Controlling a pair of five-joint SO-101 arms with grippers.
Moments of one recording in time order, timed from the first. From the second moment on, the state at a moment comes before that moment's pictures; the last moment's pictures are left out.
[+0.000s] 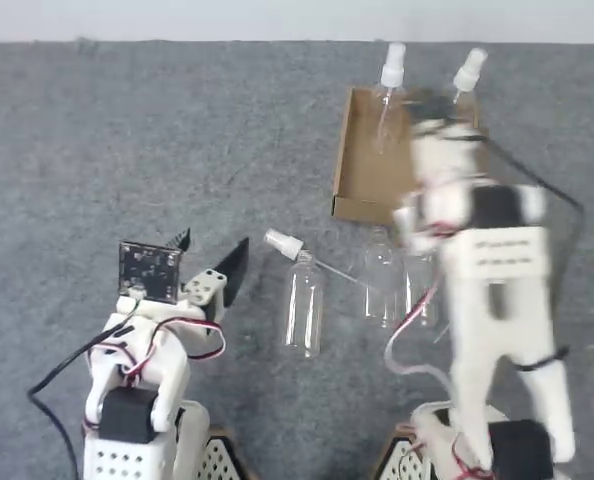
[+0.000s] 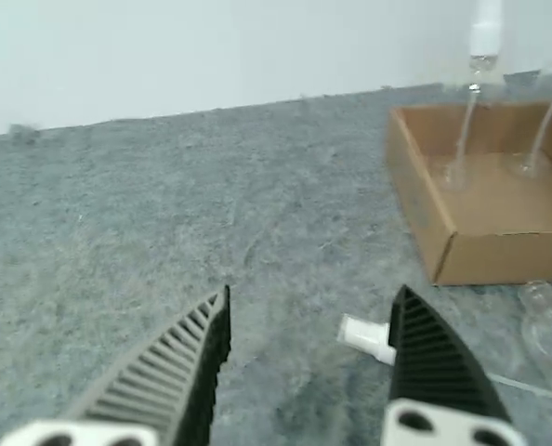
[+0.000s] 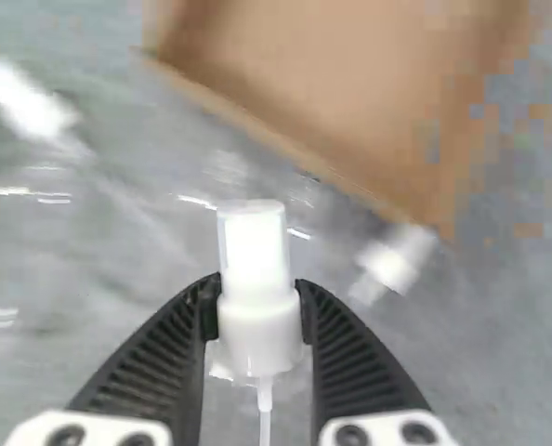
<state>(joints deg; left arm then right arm) -0.3 -98.4 81.4 55.1 2.1 -13.7 -22.3 15.4 80.8 14.8</state>
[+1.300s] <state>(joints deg) -11.1 -98.4 79.6 55.1 6.8 -46.3 24.0 -7.6 68.2 -29.8</state>
